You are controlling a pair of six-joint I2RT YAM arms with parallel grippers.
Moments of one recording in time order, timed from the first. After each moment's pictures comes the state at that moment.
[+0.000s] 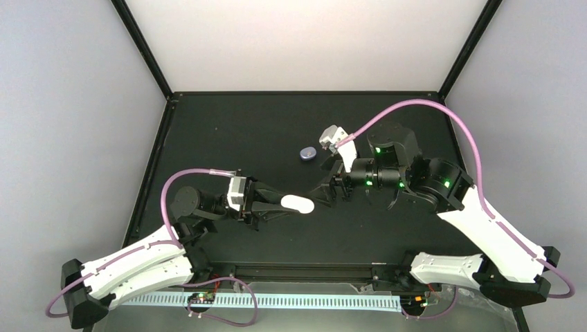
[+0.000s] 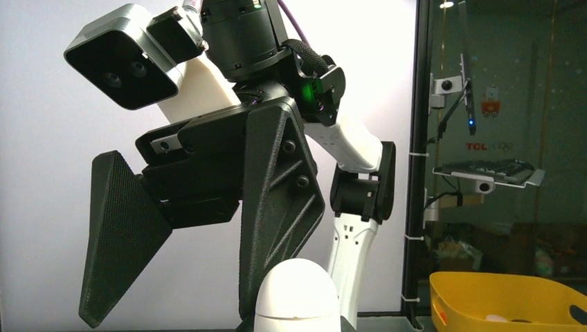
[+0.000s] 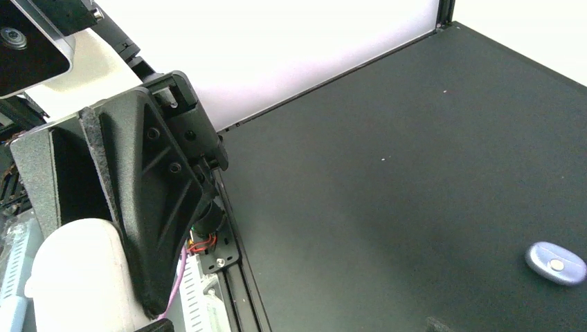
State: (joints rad) left arm -0.93 0.74 0.58 0.64 0.63 -0.31; right arm 0.96 1.11 1.54 -0.89 -0.30 0.14
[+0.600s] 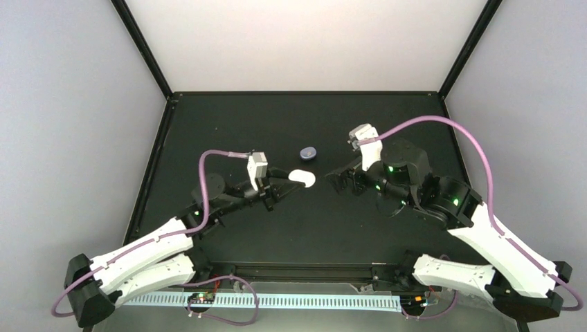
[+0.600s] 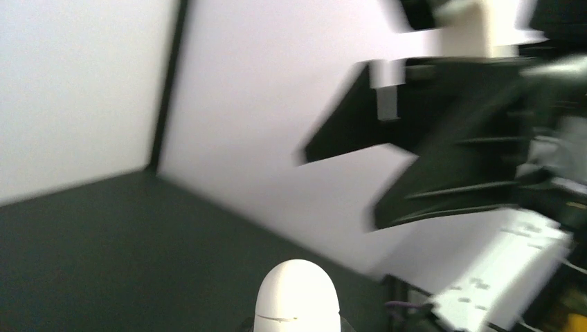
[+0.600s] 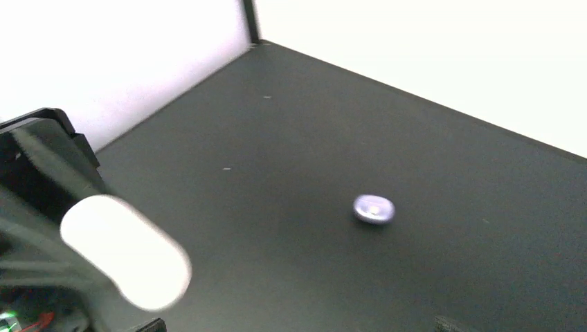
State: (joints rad) left arm -0.90 0.82 0.61 0.44 0.36 -0.35; right arm 0.95 0.99 1.37 -0.84 0.14 0.20
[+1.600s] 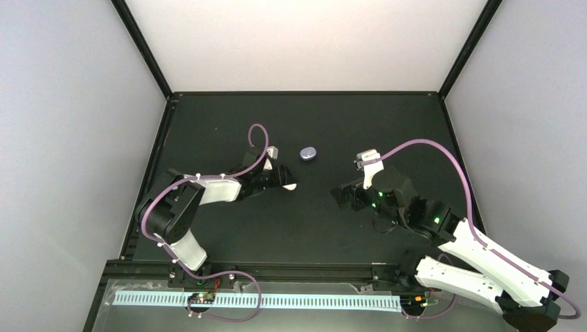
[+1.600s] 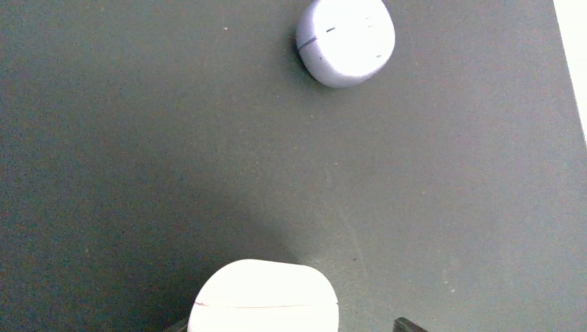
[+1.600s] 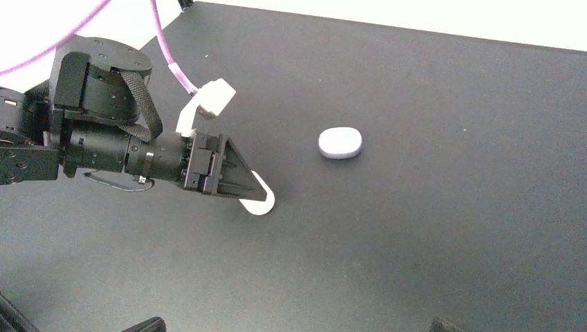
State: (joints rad) left arm -0.51 1.67 0.70 0.23 0.26 -0.65; right arm 0.95 0.78 0.91 -0.66 0.31 0.39
